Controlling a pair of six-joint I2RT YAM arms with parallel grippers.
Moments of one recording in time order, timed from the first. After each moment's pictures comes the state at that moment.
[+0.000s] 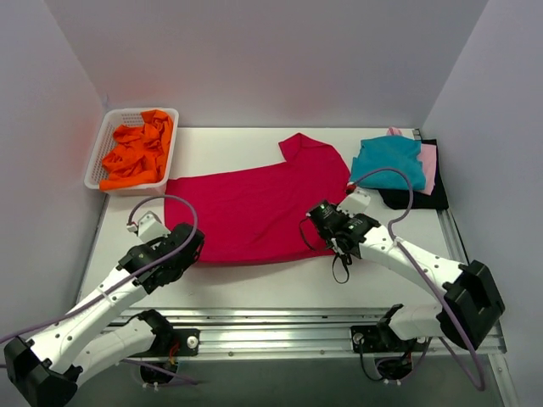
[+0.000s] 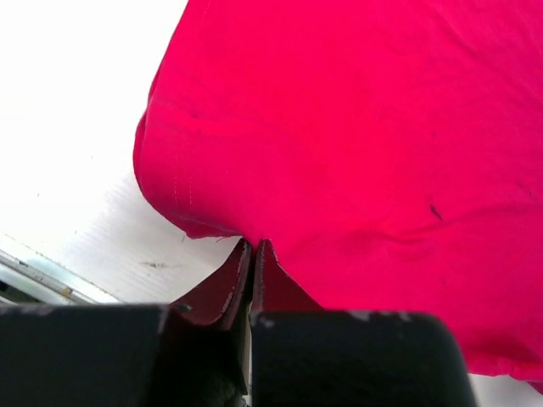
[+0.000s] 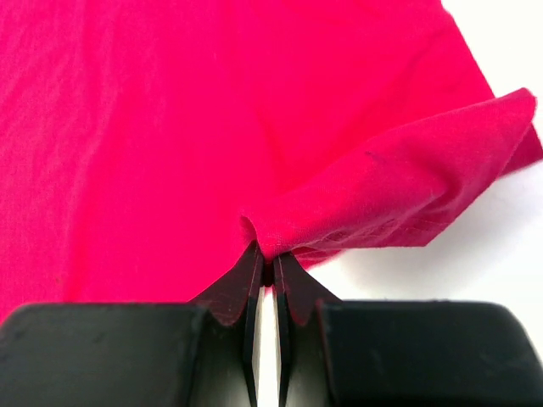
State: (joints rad) left arm -0.73 0.86 0.79 -1.03 -0.64 -1.38; right arm 0.74 1.27 0.85 -0.64 0.65 1.12
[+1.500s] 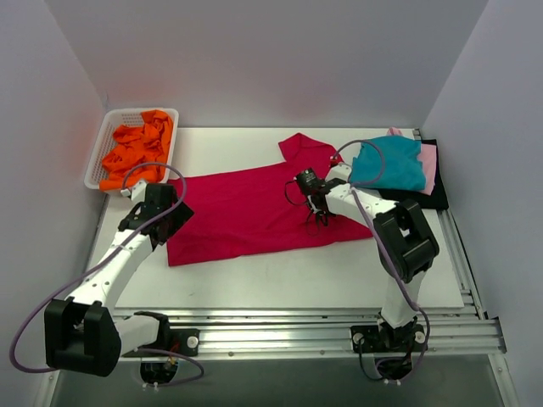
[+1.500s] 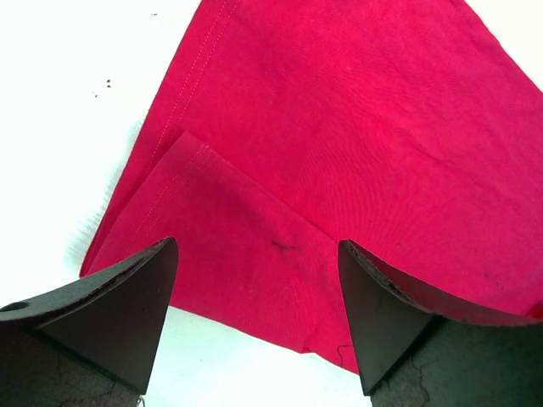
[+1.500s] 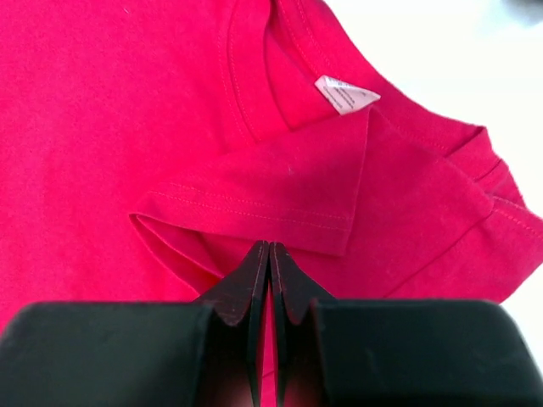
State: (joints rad) left arm -0.19 1.19 0.84 -0.54 -0.30 -0.90; right arm 0.53 1.85 1.22 -0.53 0.70 0.92
